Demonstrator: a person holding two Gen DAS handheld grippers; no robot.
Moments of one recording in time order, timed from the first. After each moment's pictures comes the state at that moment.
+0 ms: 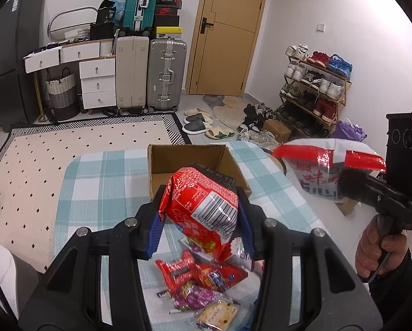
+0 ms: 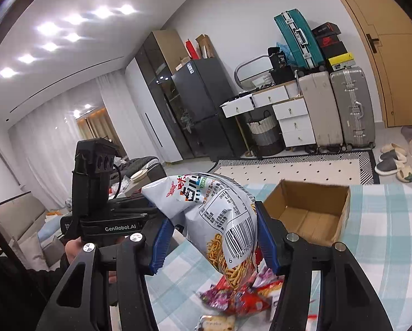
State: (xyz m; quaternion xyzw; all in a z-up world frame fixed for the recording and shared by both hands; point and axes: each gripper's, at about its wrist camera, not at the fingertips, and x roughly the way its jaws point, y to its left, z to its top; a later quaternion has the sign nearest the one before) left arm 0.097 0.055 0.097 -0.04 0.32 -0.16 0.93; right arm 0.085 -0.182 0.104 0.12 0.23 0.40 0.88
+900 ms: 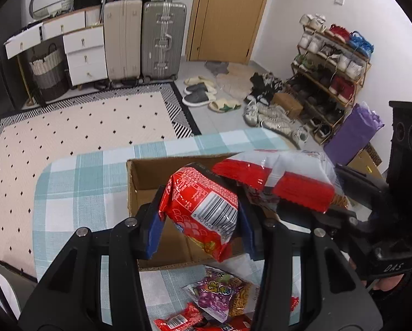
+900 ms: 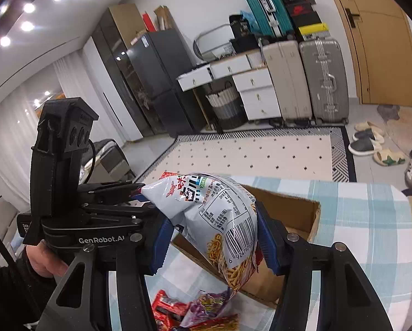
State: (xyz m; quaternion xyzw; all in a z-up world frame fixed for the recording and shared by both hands) left arm 0.339 -0.006 0.048 -0.02 0.43 -0.16 0.89; right arm 0.278 -0.156 0.045 0.09 0.34 0.32 0.88
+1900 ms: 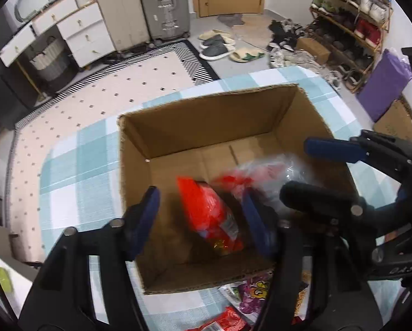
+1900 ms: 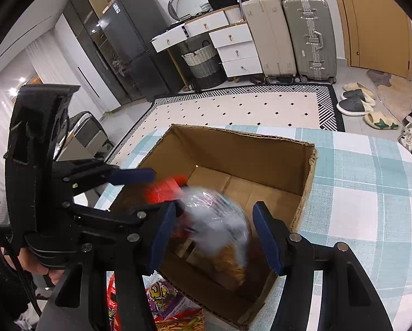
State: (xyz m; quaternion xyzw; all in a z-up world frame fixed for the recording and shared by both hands) left arm 0.390 -0.053 -0.091 0.09 0.51 -0.10 0.85; right arm 0.343 -0.151 -0.071 0.07 0.44 0.29 0.85
